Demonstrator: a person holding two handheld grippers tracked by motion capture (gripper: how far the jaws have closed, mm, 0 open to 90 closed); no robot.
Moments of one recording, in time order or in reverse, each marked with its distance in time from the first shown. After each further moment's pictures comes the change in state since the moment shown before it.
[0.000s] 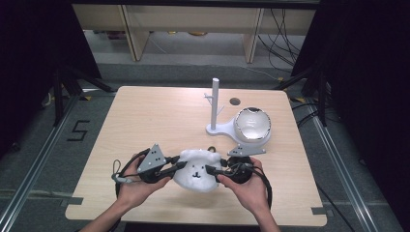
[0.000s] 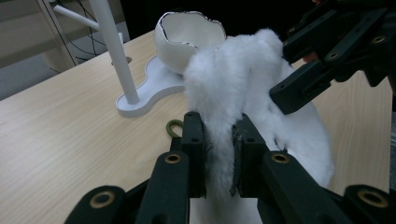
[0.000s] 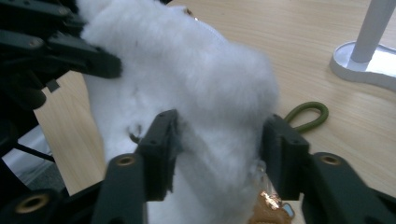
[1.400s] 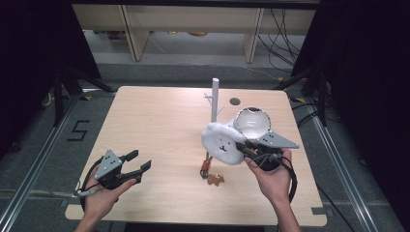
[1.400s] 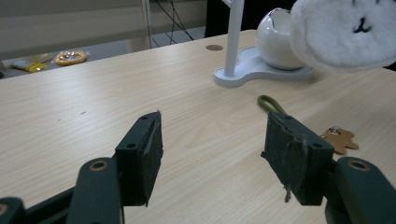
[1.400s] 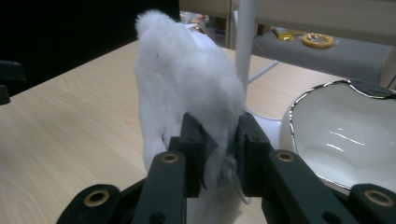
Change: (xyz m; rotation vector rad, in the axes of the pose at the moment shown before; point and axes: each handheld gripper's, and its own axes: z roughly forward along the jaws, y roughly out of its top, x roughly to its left) left arm 0.048 -0.067 -0.067 -0.087 0.281 -0.168; right arm -0.036 0.020 -0.056 -0.212 -0.262 -0.093
